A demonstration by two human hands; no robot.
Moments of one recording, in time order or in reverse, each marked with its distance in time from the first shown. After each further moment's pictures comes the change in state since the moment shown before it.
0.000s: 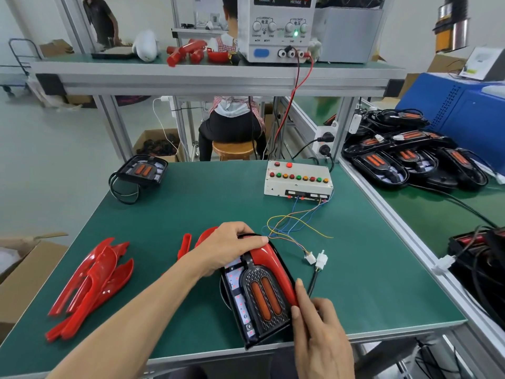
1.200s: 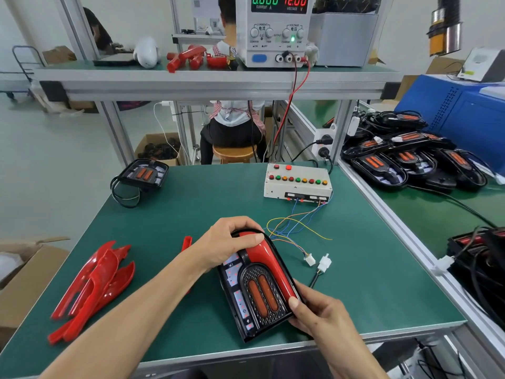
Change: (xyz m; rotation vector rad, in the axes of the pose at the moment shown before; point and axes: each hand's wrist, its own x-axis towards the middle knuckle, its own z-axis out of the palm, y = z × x) left_hand -0.011 0.015 -0.011 -0.070 -0.064 0.188; right_hand 0.038 0.015 -0.013 0.901 -0.555 0.618
